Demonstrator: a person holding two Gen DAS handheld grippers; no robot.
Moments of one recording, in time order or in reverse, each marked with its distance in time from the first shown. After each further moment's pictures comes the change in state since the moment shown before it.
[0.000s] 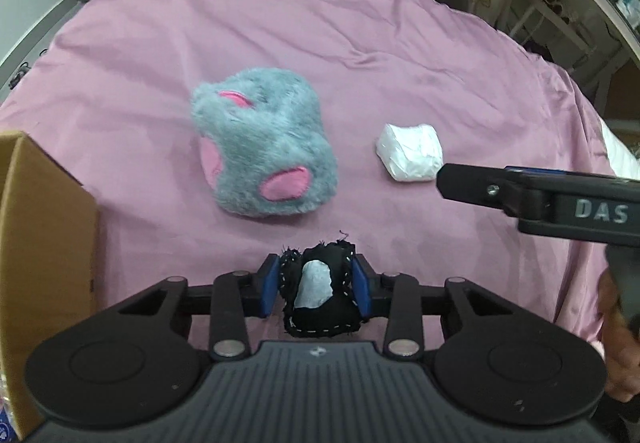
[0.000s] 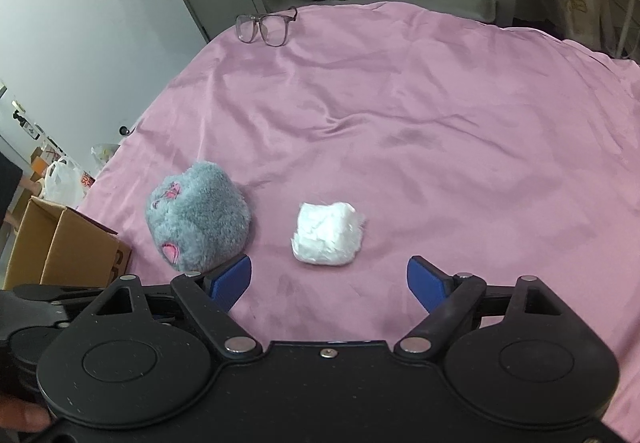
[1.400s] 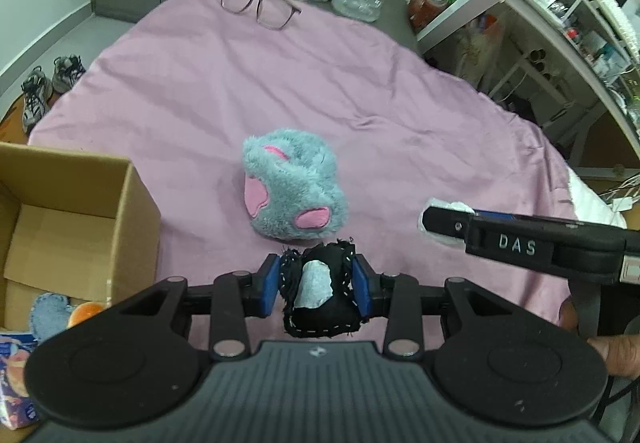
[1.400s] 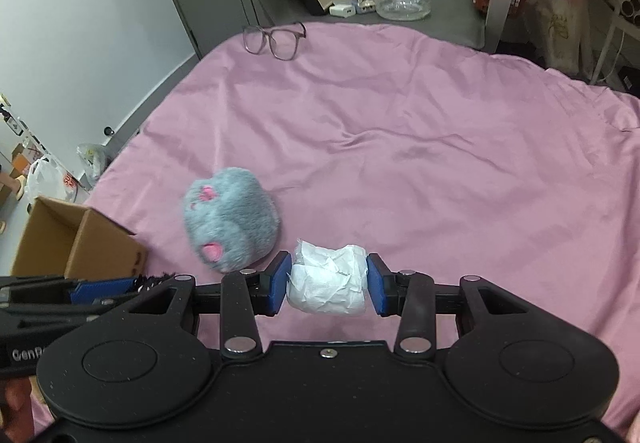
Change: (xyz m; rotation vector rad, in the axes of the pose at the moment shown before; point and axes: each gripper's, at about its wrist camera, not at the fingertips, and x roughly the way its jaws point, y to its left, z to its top) left arm -0.072 0.025 -0.004 -0.064 -0.121 -0.073; right arm -0.038 0.046 -0.004 -0.021 -0.033 -0.096
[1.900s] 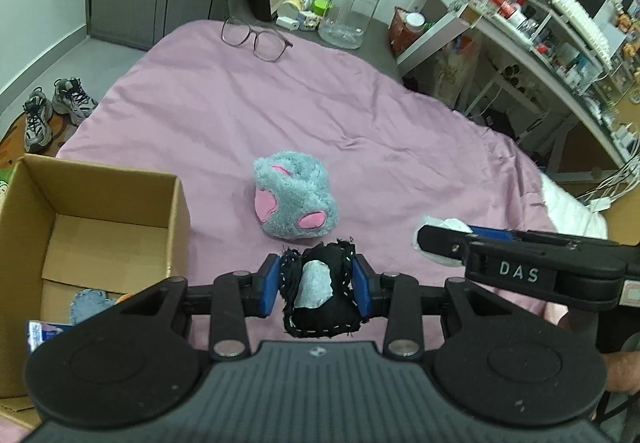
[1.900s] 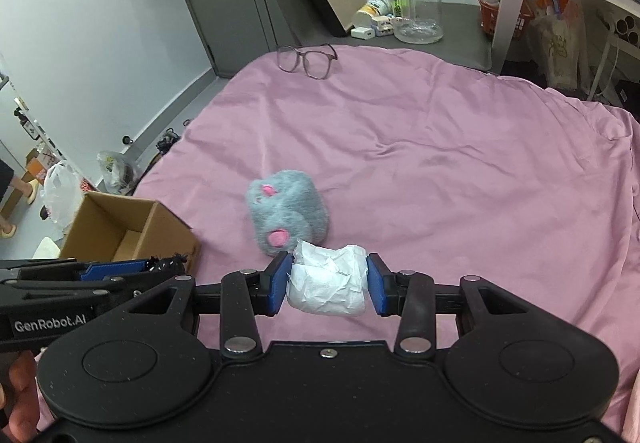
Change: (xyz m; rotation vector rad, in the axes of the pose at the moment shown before) left arm -0.058 0.014 -0.008 0.024 -0.063 -0.048; right arm -0.050 0.038 -0.014 -0.009 -0.050 0.017
